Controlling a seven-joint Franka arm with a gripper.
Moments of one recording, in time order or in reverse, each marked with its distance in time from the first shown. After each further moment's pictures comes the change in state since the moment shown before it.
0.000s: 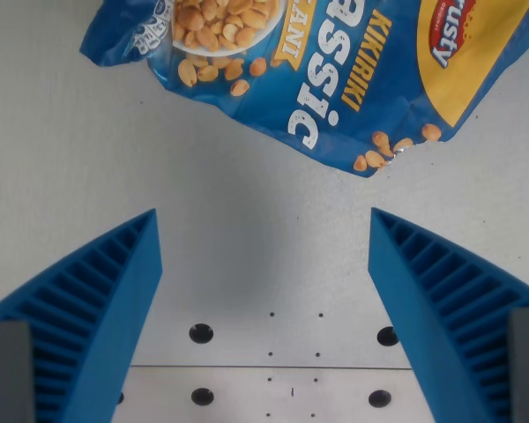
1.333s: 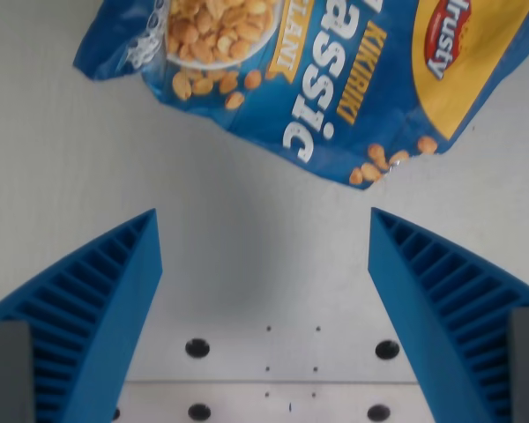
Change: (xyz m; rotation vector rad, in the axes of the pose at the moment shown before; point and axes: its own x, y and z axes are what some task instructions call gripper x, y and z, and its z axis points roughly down) arm 0.007 0.005 0.007 0.000 0.012 0.008
